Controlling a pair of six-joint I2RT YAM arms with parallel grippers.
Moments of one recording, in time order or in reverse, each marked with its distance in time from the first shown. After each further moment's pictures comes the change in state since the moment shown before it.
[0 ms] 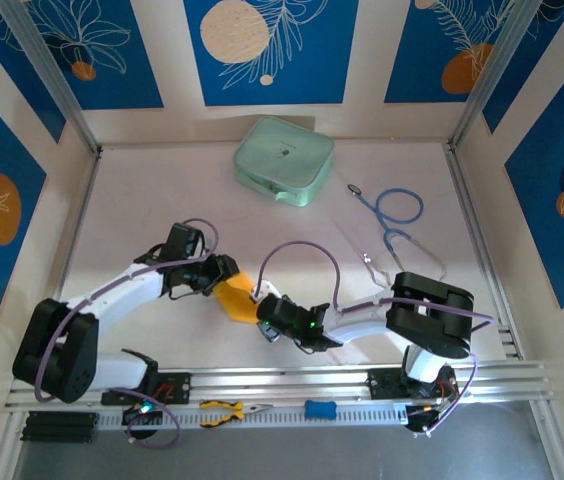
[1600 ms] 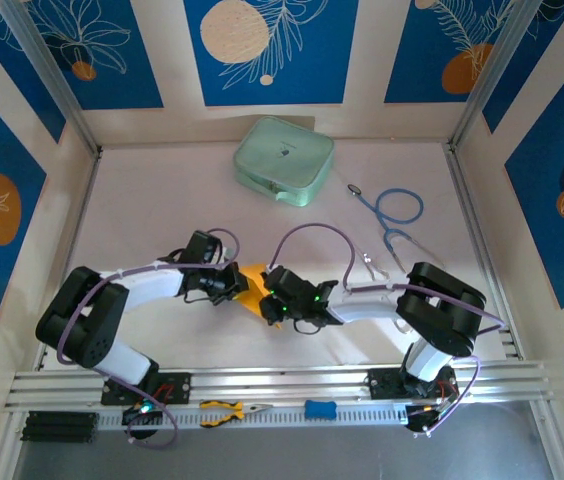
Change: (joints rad) left arm -0.090 0.212 -0.033 0.198 0.125 -0.013; right arm -0.176 -0.040 0.075 -0.175 -0.316 0.283
